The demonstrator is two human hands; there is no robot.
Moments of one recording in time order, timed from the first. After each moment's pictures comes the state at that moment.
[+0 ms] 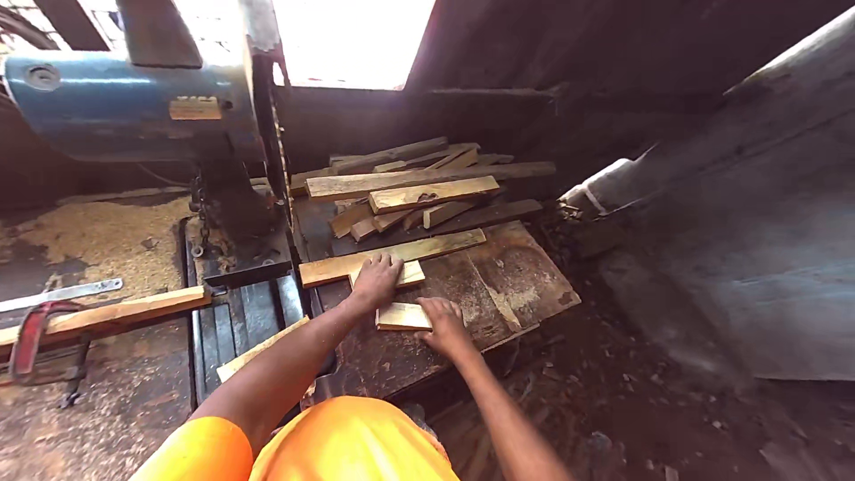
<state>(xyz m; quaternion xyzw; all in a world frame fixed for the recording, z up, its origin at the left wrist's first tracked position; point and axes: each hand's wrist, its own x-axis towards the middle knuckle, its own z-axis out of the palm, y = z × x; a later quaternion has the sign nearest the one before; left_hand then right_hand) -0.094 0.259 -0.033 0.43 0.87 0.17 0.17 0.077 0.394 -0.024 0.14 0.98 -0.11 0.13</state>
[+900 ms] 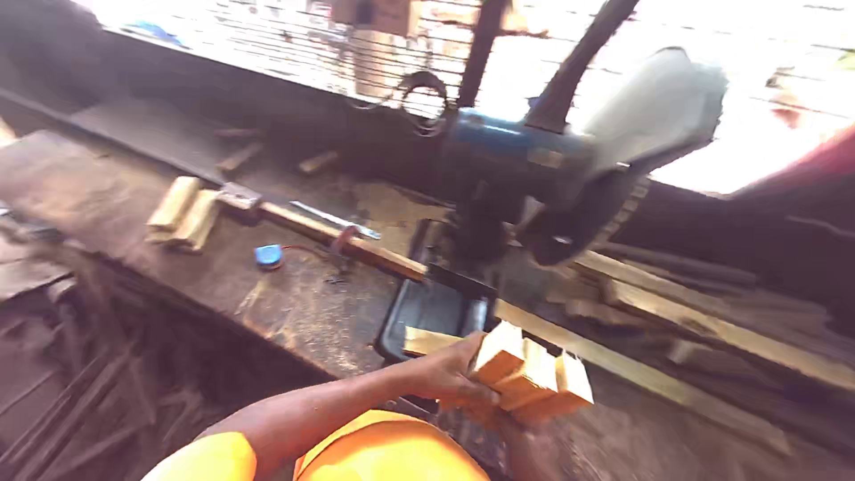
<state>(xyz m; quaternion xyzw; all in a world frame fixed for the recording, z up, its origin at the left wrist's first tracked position) 0.040 -0.039 0.041 0.24 0.62 0.71 0.24 0.102 0.154 0.066 0.08 0.74 -0.67 0.08</state>
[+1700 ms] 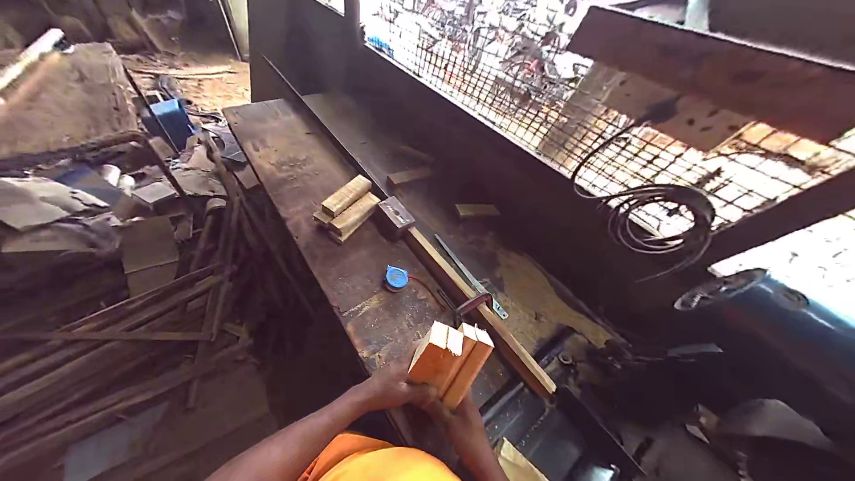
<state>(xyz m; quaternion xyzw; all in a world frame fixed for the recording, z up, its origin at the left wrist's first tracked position) 0.103 -0.276 -0.046 -0.09 0.75 0.65 -0.03 0.008 -0.088 -0.062 -0.22 0.71 -0.58 0.34</state>
